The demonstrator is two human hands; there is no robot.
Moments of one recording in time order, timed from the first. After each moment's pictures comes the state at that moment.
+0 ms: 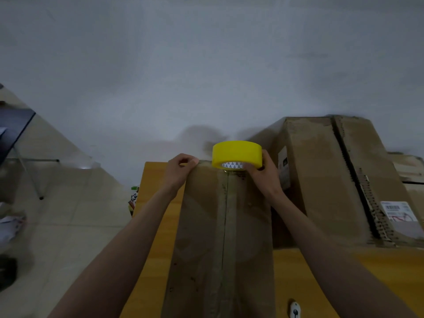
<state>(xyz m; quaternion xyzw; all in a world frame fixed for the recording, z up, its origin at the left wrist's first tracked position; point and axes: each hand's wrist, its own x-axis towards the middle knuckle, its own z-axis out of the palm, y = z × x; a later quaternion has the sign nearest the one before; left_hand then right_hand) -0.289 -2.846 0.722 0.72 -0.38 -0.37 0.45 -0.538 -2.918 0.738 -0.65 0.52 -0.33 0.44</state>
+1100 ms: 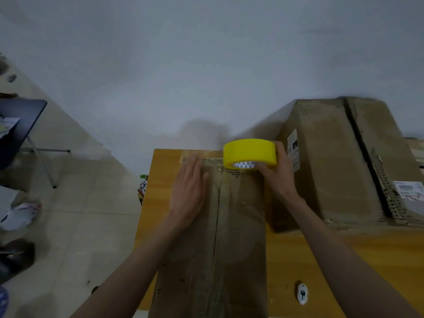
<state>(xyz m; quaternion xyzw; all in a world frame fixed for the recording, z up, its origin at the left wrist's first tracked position) -0.336 -2.749 0.721 0.77 -0.59 -0.09 0.22 -0.559 -2.882 0.725 -0.72 0.48 -0.35 0.35</state>
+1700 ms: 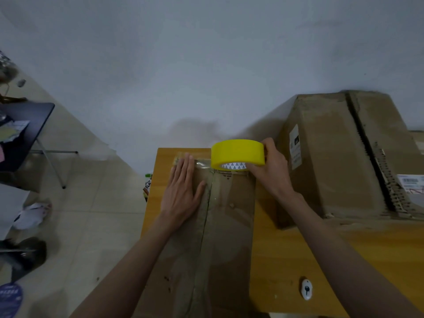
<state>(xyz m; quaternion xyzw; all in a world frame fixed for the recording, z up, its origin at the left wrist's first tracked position) -0.312 -2.727 0.703 0.76 -0.63 -0.07 0.13 -0.544 -2.868 0.740 -0.78 0.47 -0.30 0.29</state>
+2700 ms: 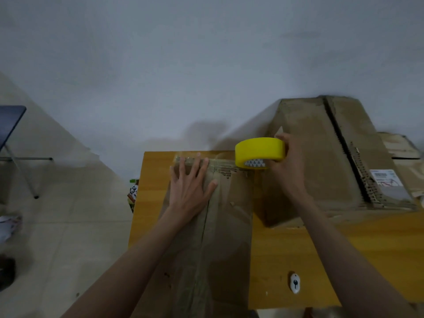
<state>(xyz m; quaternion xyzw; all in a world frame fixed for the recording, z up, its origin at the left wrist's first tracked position) -0.341 -2.756 0.716 0.76 -0.65 -0.06 0.00 -0.584 -2.868 0.767 -0.70 0.53 -0.40 0.28</state>
